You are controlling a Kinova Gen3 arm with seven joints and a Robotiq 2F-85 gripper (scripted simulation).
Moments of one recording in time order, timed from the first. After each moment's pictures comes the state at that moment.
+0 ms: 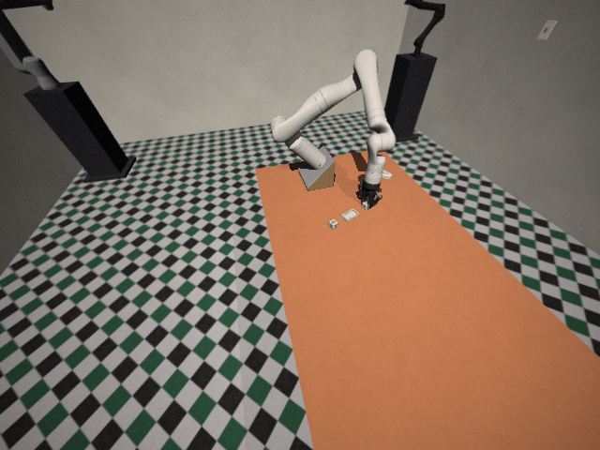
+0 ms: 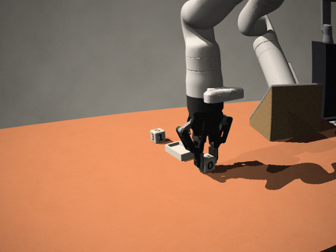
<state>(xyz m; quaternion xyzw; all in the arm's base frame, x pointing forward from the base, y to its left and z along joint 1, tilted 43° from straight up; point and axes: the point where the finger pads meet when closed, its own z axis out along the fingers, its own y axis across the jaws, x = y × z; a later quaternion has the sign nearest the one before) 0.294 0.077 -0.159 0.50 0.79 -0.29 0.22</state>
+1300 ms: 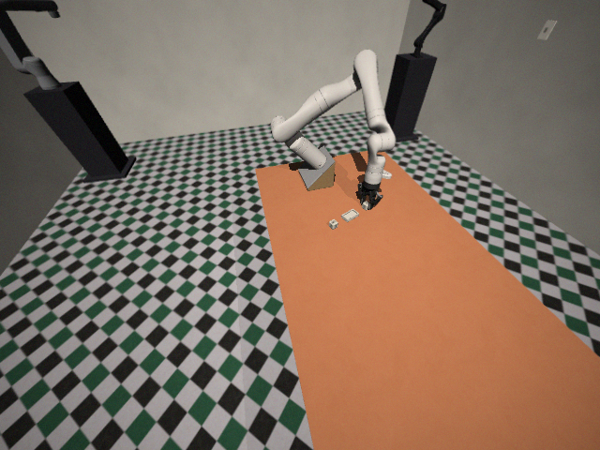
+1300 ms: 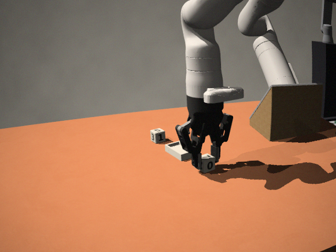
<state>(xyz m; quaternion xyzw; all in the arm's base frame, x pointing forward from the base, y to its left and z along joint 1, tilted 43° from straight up) 0.294 0.077 -0.159 0.50 0.79 -0.29 0.22</state>
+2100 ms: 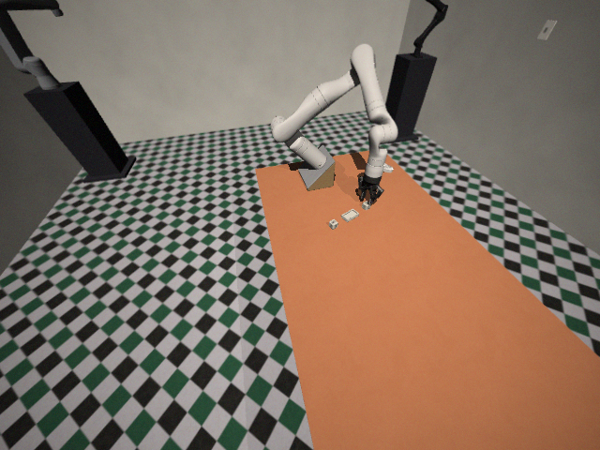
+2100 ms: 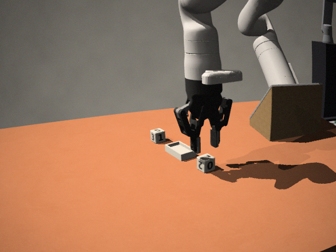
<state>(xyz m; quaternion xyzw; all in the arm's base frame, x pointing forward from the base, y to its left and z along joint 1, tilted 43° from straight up) 0.292 0.097 -0.131 0.50 0.78 -0.30 0.22</state>
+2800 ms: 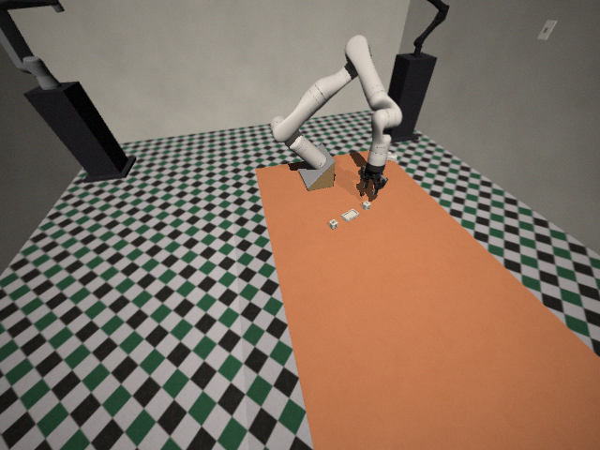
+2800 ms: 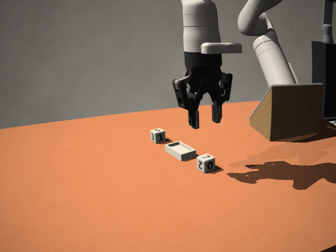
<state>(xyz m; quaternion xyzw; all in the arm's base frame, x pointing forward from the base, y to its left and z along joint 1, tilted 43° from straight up) 0.288 0.138 -0.093 0.50 0.79 -0.29 0.22</state>
